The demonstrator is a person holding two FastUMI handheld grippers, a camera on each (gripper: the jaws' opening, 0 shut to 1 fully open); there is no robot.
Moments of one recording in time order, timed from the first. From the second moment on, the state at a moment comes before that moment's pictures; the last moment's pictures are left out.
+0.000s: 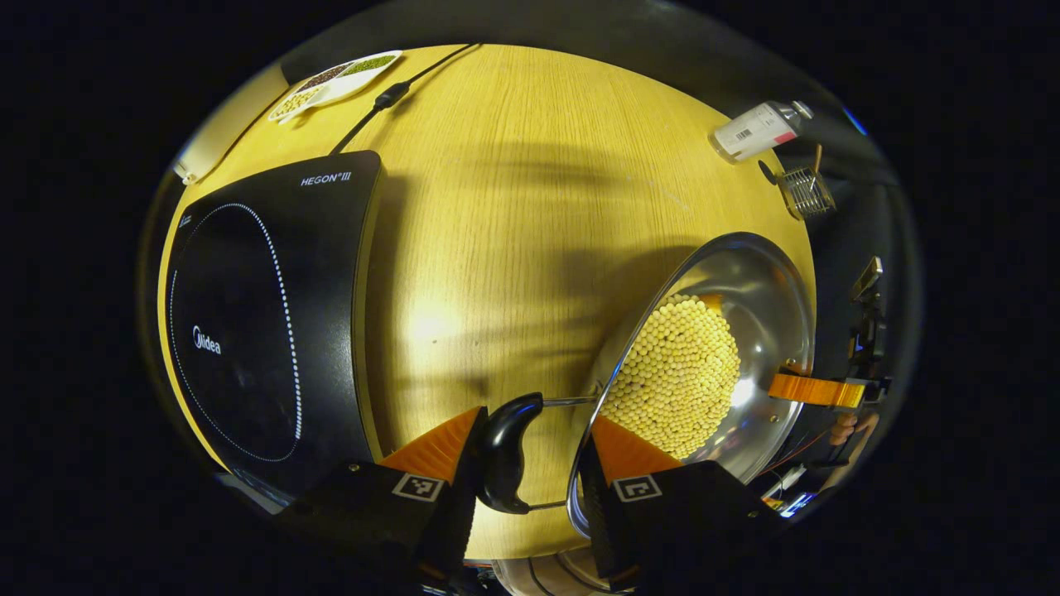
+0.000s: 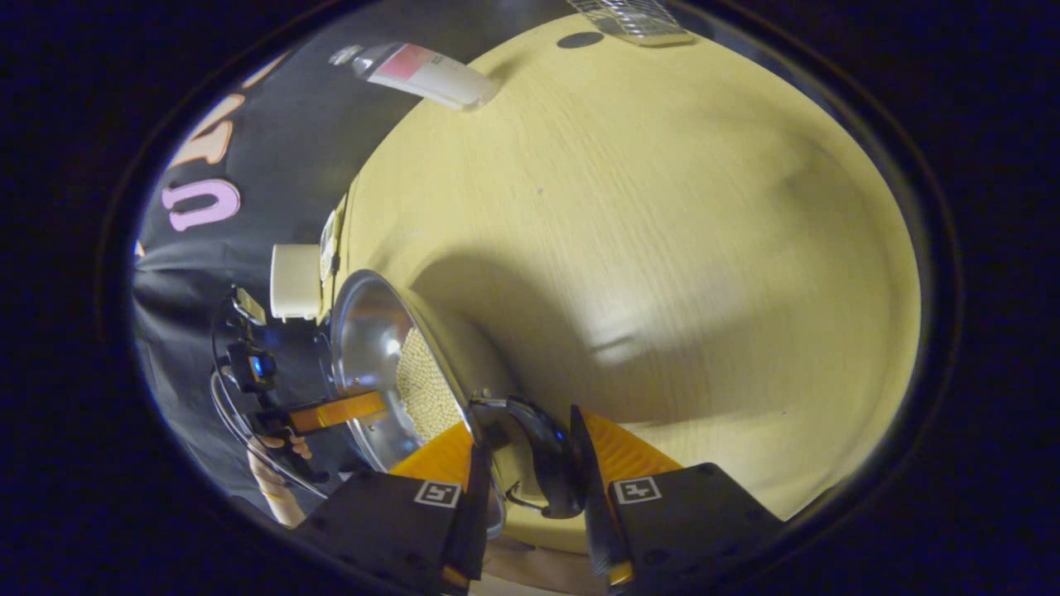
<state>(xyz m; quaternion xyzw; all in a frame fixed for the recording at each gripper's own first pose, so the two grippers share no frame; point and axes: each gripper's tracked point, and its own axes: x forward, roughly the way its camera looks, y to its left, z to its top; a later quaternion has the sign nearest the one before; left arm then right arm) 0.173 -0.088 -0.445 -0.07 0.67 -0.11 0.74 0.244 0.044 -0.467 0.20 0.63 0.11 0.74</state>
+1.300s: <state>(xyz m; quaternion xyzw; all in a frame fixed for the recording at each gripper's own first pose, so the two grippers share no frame) 0.186 -0.090 -0.446 -0.05 0.64 -0.16 0.75 0.147 0.029 -0.393 0.16 0.59 0.08 0.79</state>
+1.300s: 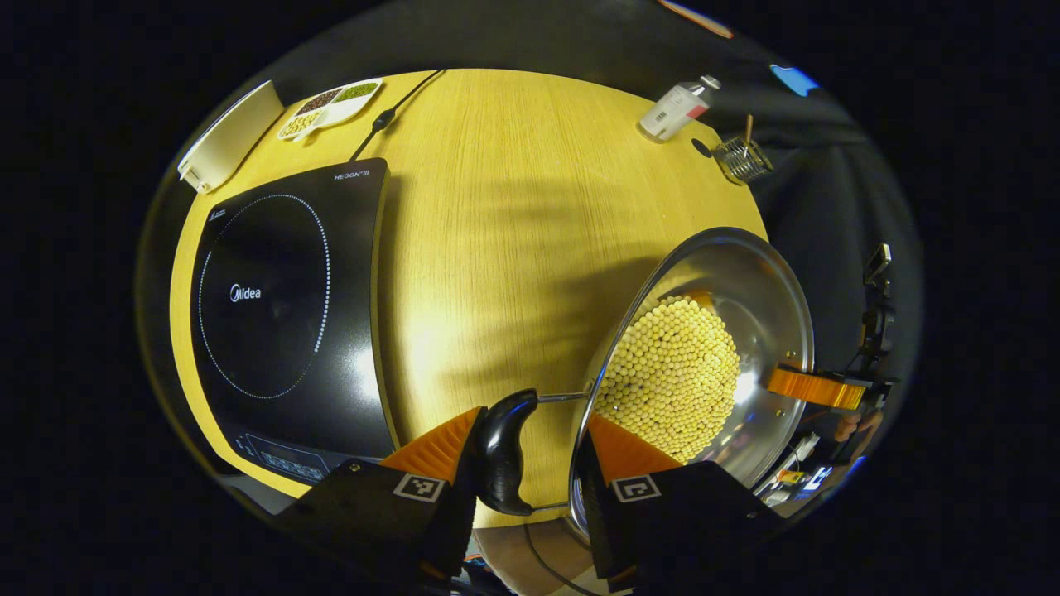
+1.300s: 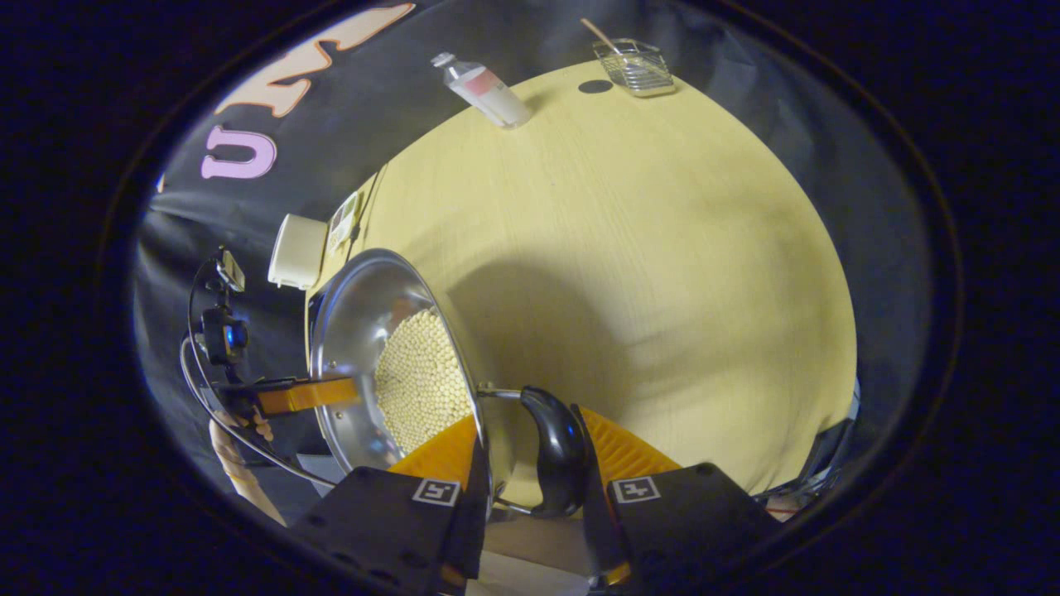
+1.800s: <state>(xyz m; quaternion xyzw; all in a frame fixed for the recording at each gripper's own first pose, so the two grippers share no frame) 0.204 -0.094 -0.450 -0.01 0.63 -0.22 0.74 0.083 0.090 -0.374 0.20 0.56 0.01 0.80</state>
